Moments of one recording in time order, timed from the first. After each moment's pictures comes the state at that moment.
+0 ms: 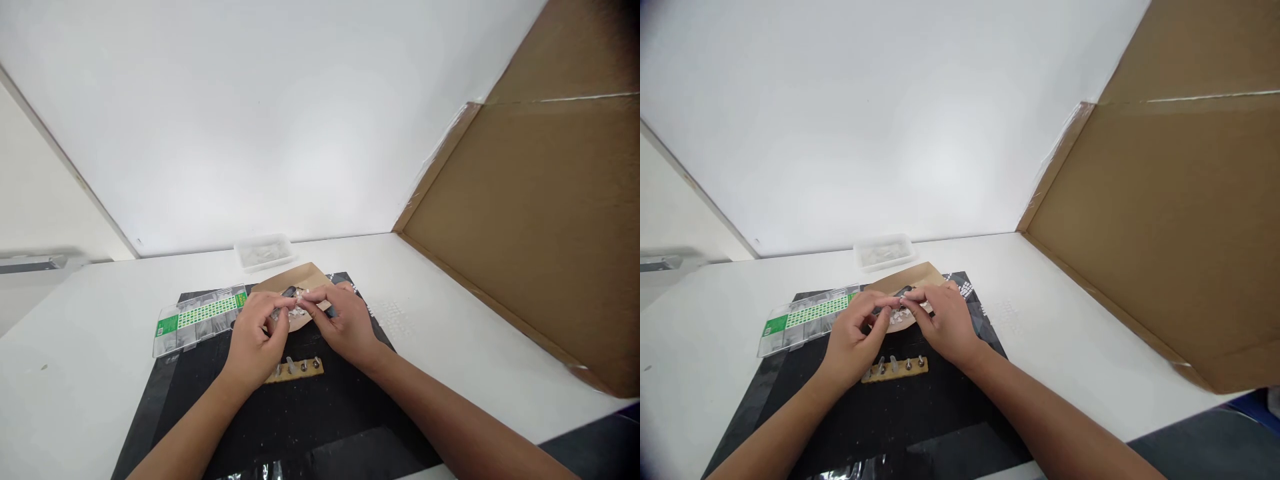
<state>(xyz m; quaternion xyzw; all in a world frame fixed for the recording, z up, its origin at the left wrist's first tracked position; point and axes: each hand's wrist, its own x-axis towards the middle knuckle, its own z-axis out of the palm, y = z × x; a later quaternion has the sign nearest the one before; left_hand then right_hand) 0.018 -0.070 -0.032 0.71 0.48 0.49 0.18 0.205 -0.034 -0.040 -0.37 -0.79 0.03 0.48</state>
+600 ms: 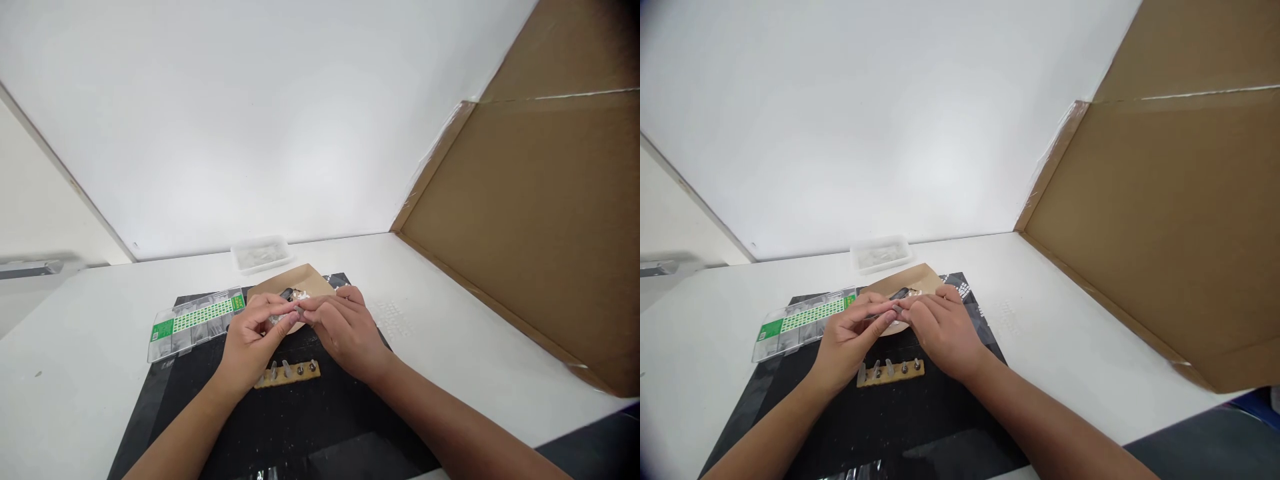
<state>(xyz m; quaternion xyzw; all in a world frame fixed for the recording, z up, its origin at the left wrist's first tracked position) 0.016 -0.068 -0.029 0.66 0.41 0.53 0.34 0.213 -0.048 -0.021 -0.29 -0.84 -0.09 0.46</state>
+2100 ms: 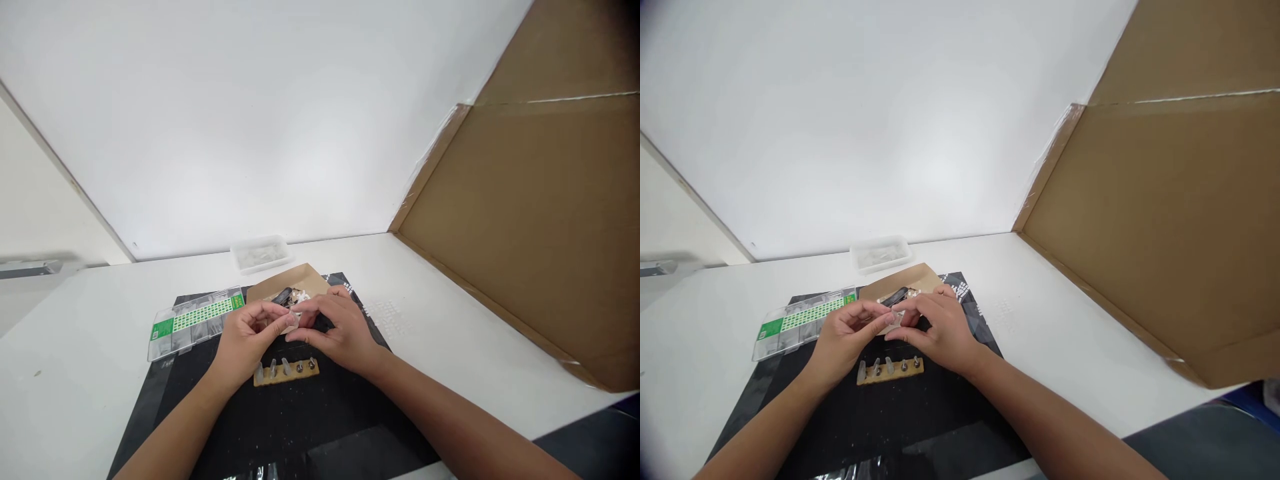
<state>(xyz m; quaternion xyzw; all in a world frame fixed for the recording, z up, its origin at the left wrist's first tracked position) 0.008 -0.067 -0.033 0.58 0.46 0.49 0.45 0.212 -0.045 -0.030 -0.30 -0.83 0.11 0.46</state>
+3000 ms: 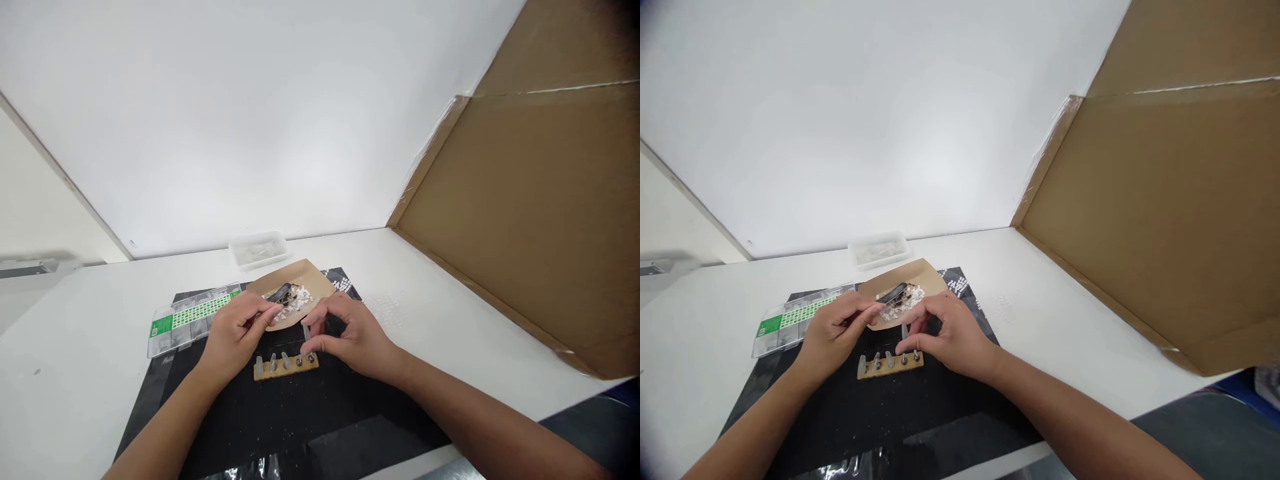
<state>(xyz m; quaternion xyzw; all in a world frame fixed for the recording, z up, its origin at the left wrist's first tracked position) -0.014 -0.063 -0.029 0.76 0.44 0.44 0.17 0.229 -0.065 -0.017 -0.36 -0.79 0.30 0.39</state>
